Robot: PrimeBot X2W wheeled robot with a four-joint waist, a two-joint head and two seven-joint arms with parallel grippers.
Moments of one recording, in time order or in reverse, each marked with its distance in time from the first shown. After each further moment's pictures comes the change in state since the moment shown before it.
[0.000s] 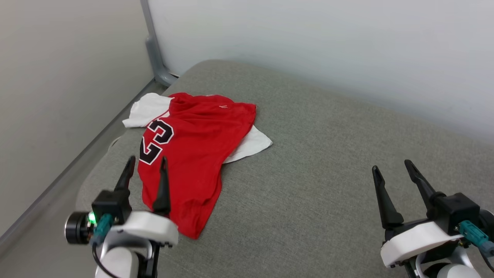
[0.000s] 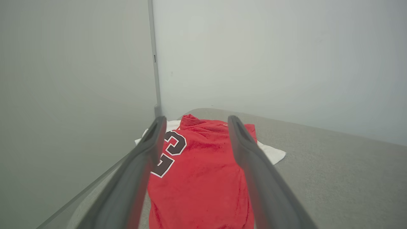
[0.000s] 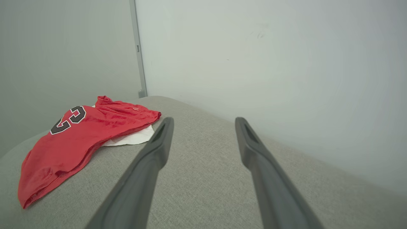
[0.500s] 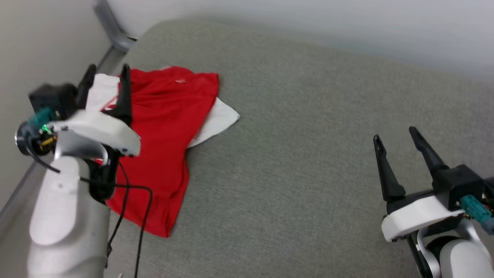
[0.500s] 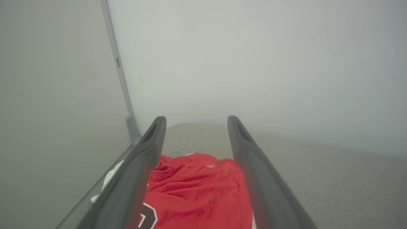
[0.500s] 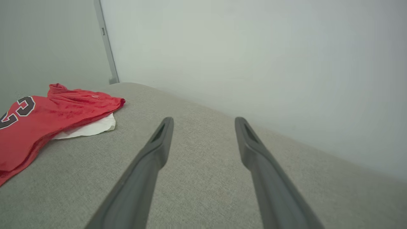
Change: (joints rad) left arm -0.405 0.107 0.059 0.122 -0.136 -0.077 0.188; right arm -0.091 0.000 0.012 -0.078 -0.079 0.000 0.066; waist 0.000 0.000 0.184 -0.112
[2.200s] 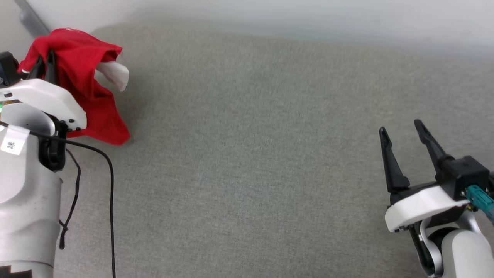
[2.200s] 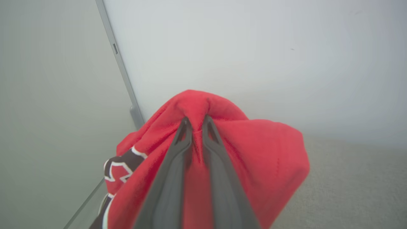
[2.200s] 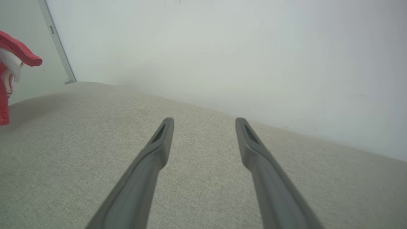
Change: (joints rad) left arm -0.240 0.195 -0.053 0.379 -0.102 0.066 0.009; right arm -0.066 -0.002 -0.032 0.081 0.018 0.000 -0.035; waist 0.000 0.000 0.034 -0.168
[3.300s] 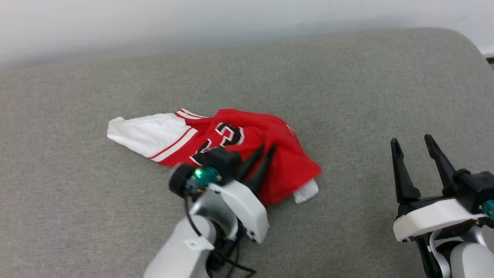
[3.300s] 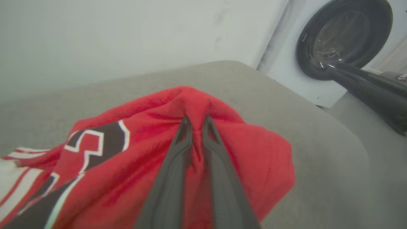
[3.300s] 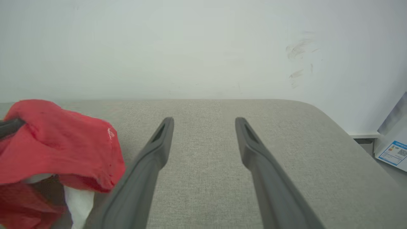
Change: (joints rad) left arm 0.389 -0.307 -0.445 -0.525 -0.003 -0.049 0.090; right arm 0.061 0.002 -0.039 0.013 0.106 0.000 -0.039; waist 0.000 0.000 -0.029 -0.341
